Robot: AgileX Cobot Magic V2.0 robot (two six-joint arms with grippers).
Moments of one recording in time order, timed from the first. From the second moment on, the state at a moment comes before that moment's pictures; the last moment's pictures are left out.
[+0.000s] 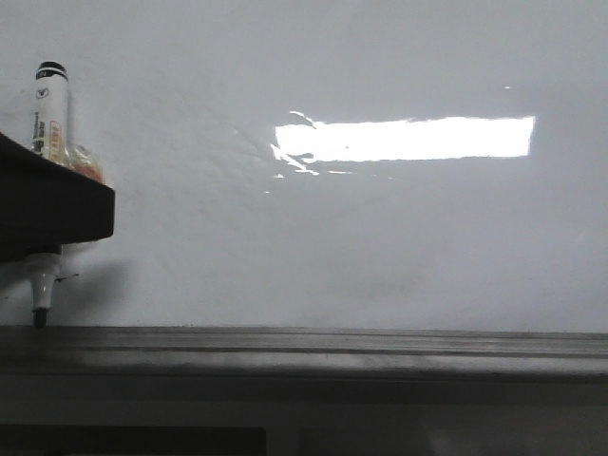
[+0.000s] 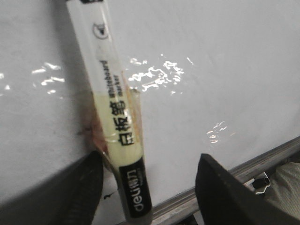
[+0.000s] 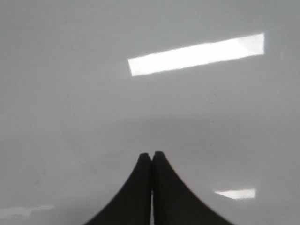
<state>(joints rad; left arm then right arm) -0.82 0.93 -0.26 -0.37 -0.19 -0.16 -0.06 0.20 -0.11 0.09 0.04 0.02</state>
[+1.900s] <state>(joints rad) -0.99 0.94 -0.46 0.46 0.09 -0.16 0.95 1.03 -0.69 0.21 0.19 -0.01</state>
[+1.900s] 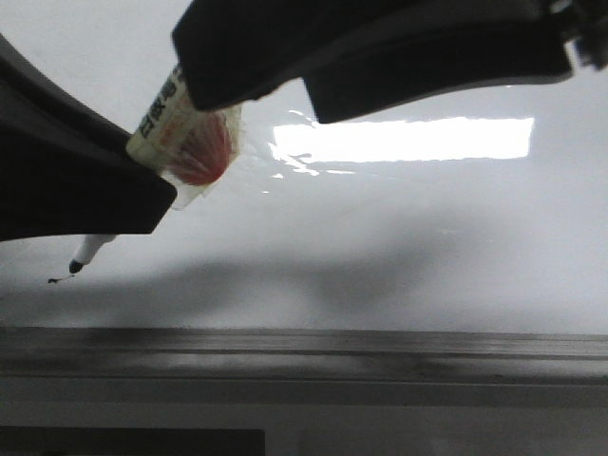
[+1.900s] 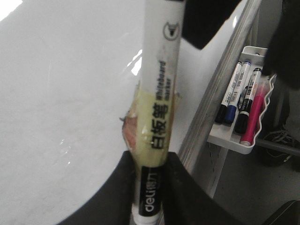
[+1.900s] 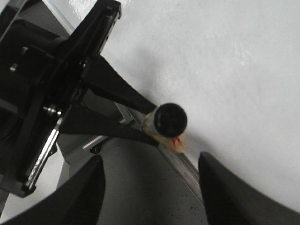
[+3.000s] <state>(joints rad) -0.98 0.92 -0.46 0.40 0.11 -0.16 0.94 1.13 -0.69 0.30 0.02 -0.01</state>
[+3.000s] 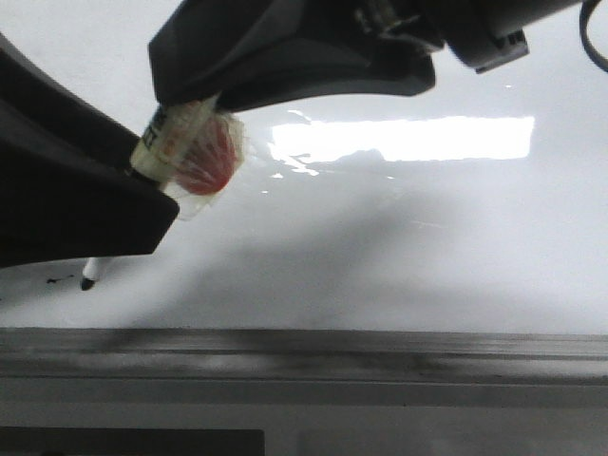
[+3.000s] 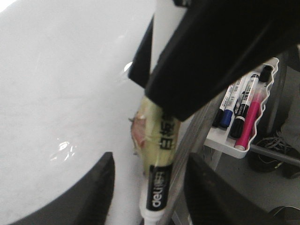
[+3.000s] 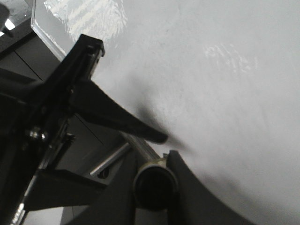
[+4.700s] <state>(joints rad) -0.71 0.58 -0.46 0.34 0.23 -0.21 0.73 1.27 -0.92 0.29 0.24 0.00</state>
